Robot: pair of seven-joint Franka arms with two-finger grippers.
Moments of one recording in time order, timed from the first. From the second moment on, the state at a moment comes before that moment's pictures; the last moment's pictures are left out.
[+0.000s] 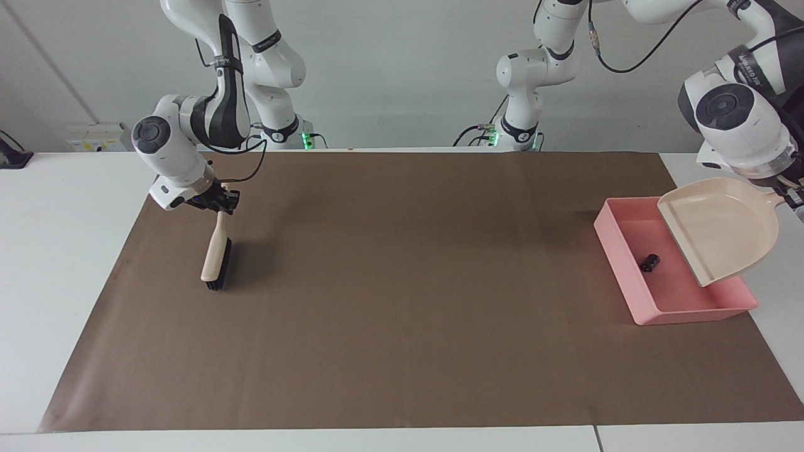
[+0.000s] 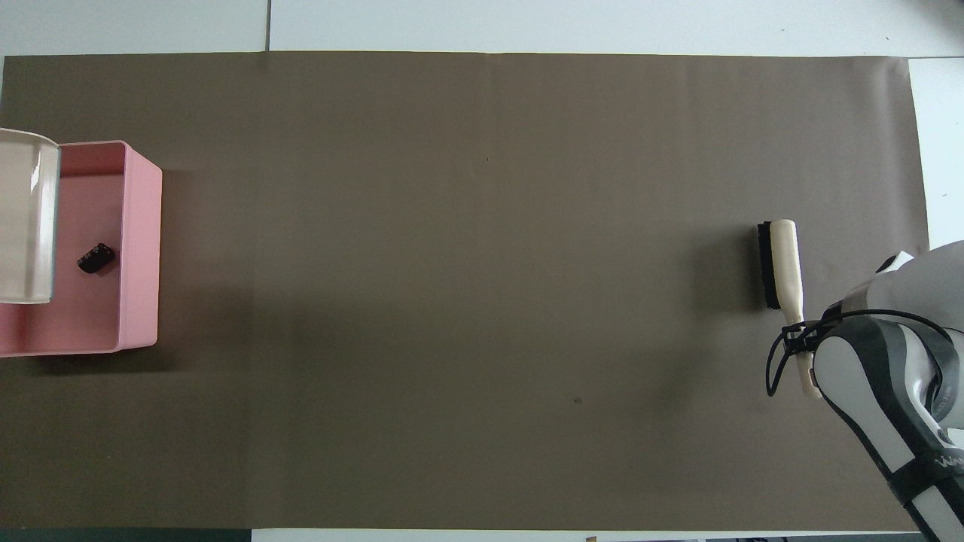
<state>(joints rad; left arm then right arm) 0.06 0.09 0.04 -1.74 0.91 1.93 1.47 -0.25 -0.10 0.09 -2.39 -0.04 2.07 -0.12</state>
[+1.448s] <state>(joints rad) -0.42 0.10 0.03 -2.12 0.52 2.08 1.07 -0.19 -0.12 0.12 -1.81 -0.04 1.64 0.05</state>
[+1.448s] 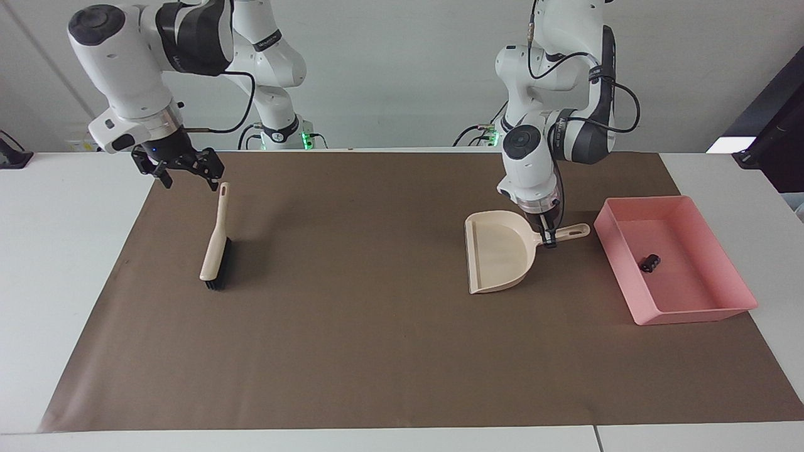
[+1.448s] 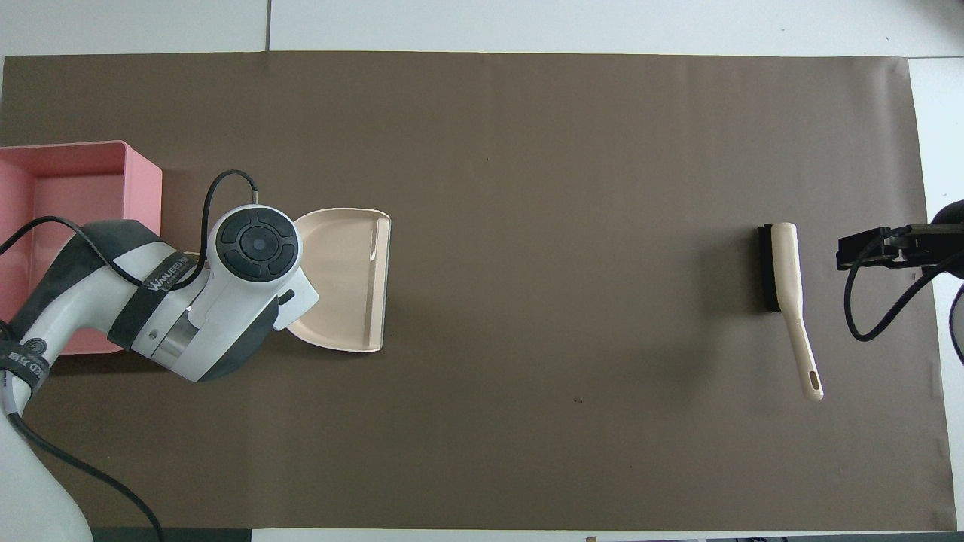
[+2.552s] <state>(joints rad) -0.39 -0.02 0.05 -2.13 0.48 1.95 0.81 -0.06 -0.06 0.03 -1.69 -0.03 1.56 0.09</state>
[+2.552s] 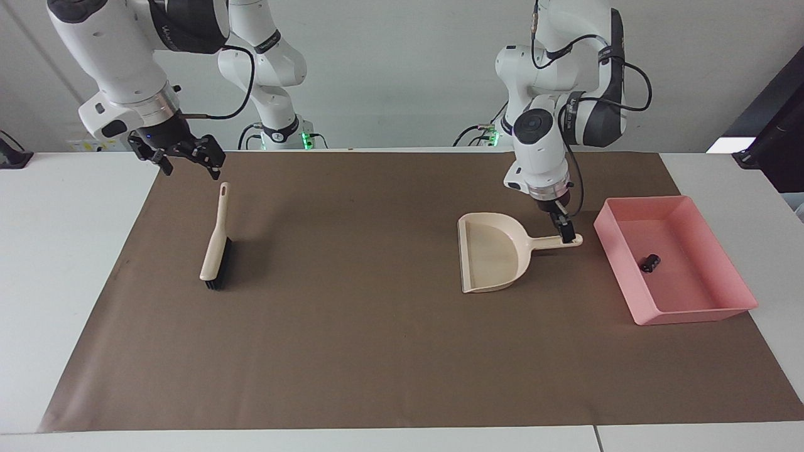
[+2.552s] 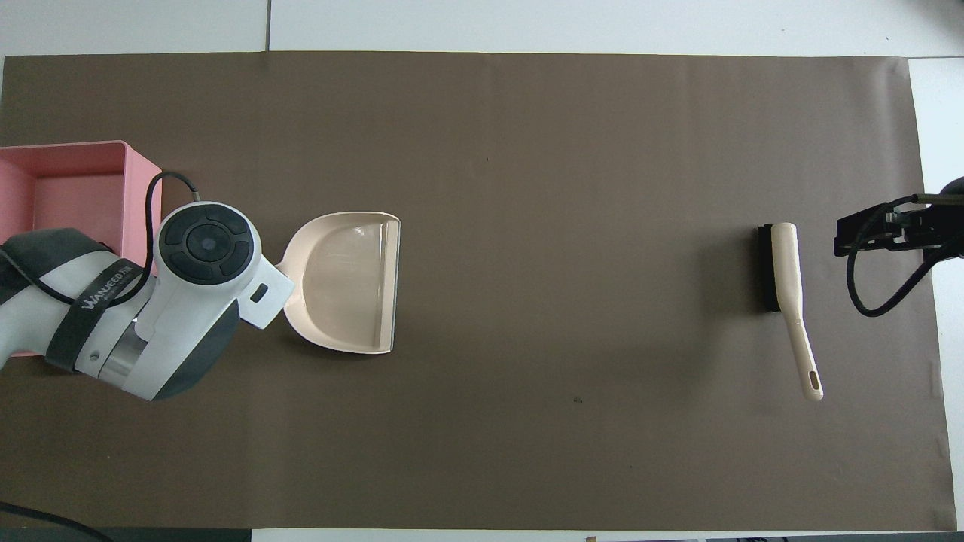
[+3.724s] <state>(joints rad) -0.10 -0.03 0.06 -1.67 0.00 1.68 0.06 0.03 -0.05 -0.07 -1.62 -0.03 1.48 0.09</state>
